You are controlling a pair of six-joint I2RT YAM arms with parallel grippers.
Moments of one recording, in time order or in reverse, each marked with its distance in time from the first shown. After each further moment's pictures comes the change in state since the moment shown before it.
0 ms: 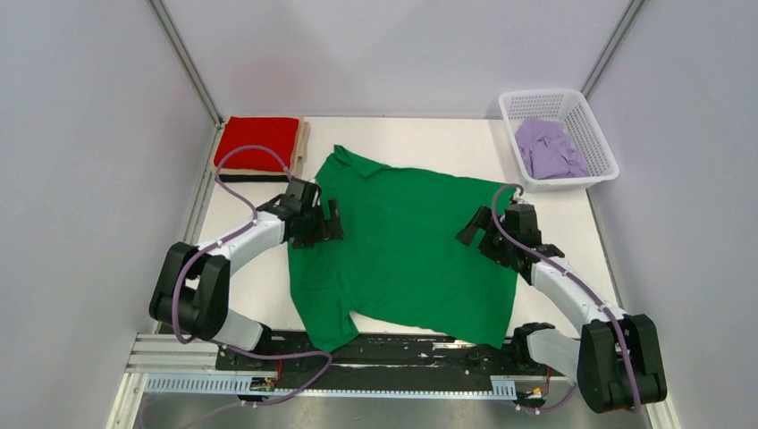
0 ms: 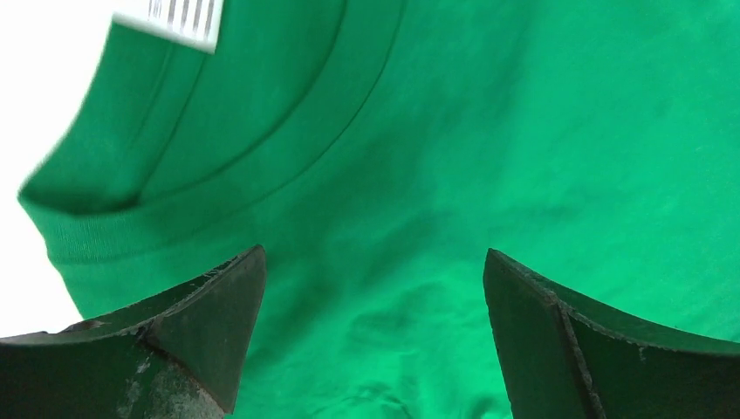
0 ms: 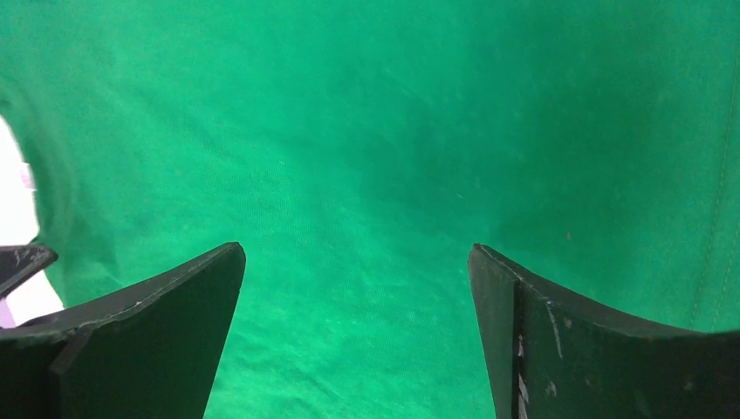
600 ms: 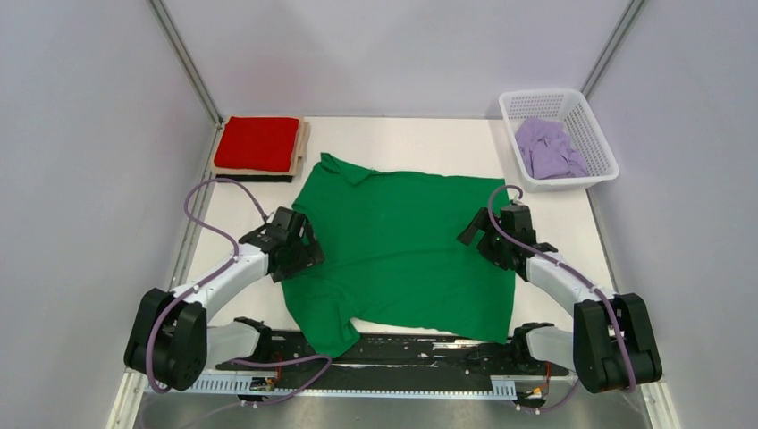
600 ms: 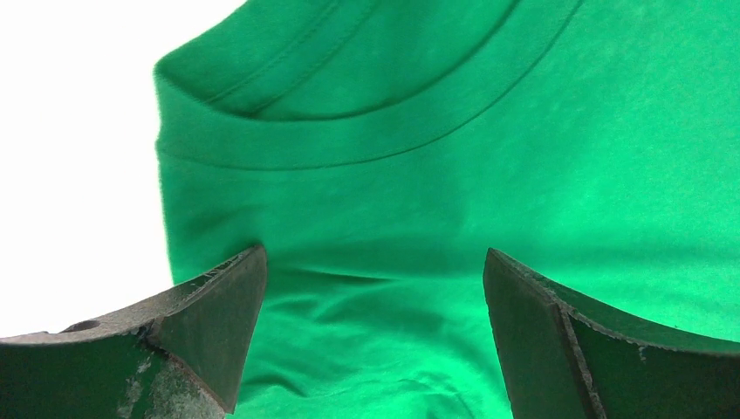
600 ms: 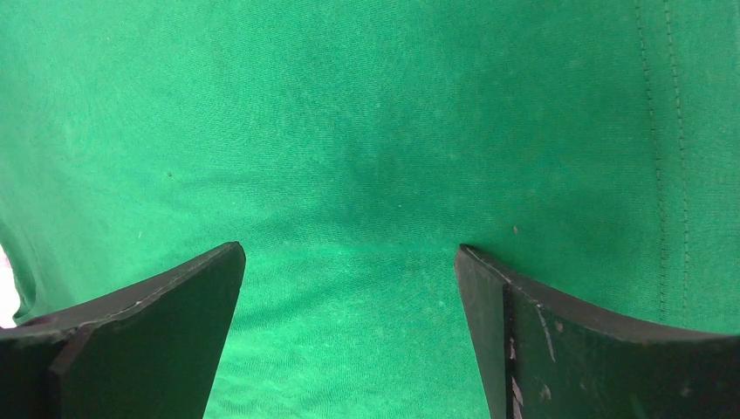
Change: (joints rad) left arm -0.001 -0.253 -0.223 -0.125 -0.193 -0.201; right arm 0.000 0.097 -0.017 0.070 0.066 0.046
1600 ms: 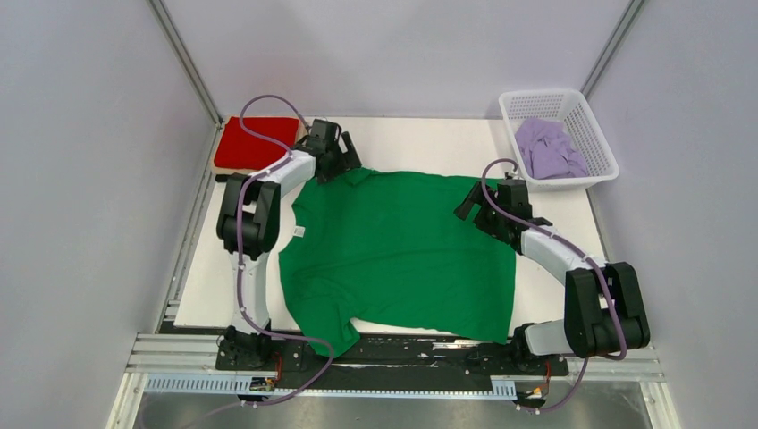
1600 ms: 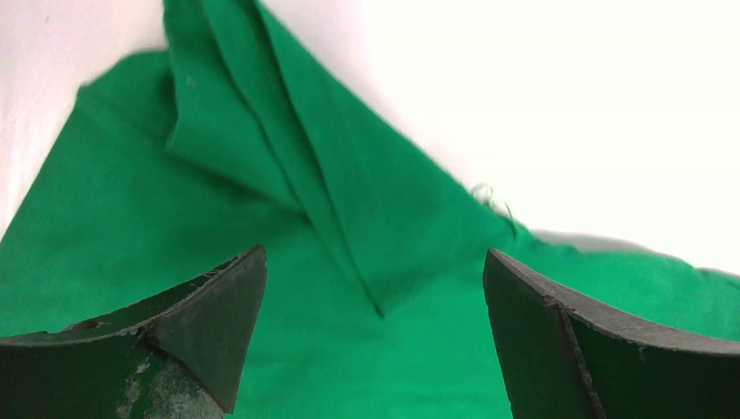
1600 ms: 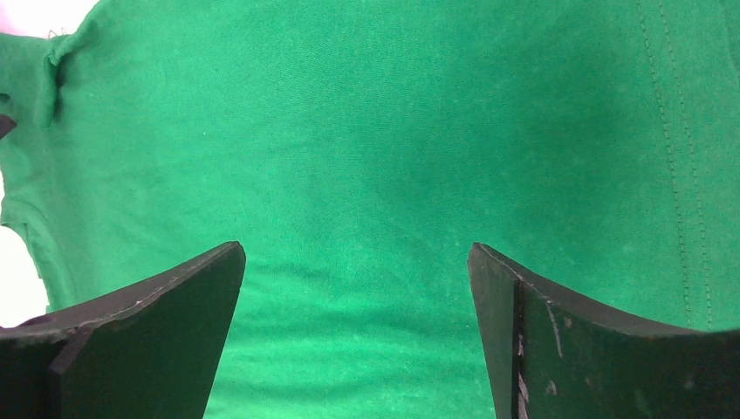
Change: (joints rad) left arm 0.064 0.919 0.991 0.223 0.107 0.105; right arm -0.011 0.174 0.206 0.059 -0.002 -0.072
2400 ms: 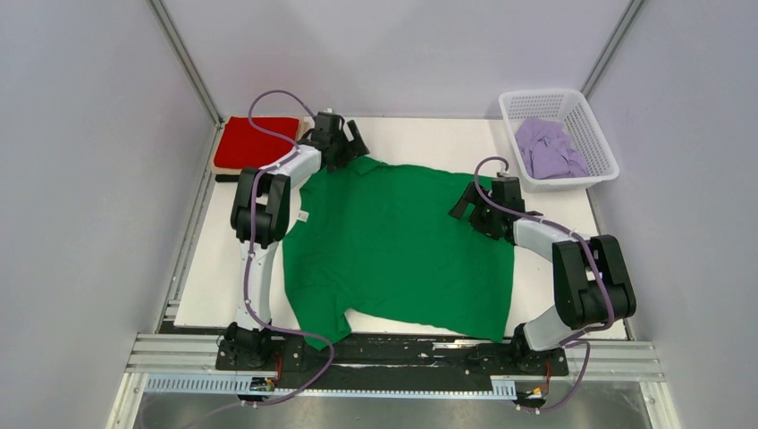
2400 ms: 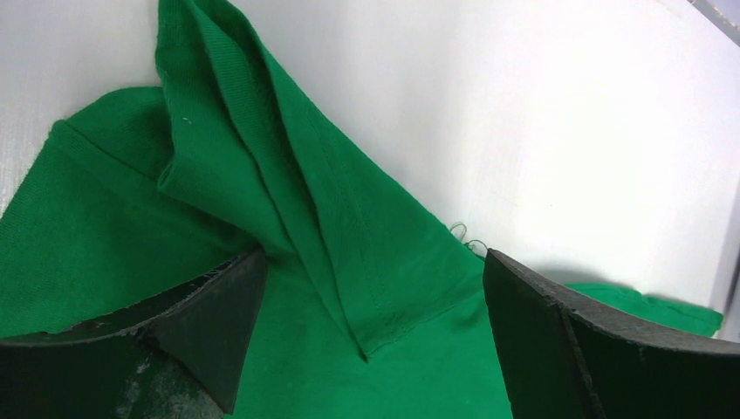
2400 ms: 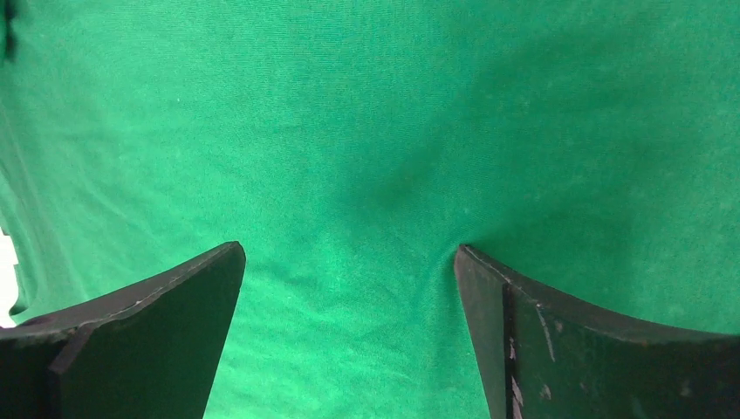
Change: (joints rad) left arm 0.008 0.175 0.189 0.101 0.094 -0.022; right arm -0.005 0.161 0.043 0.053 -0.058 -0.011
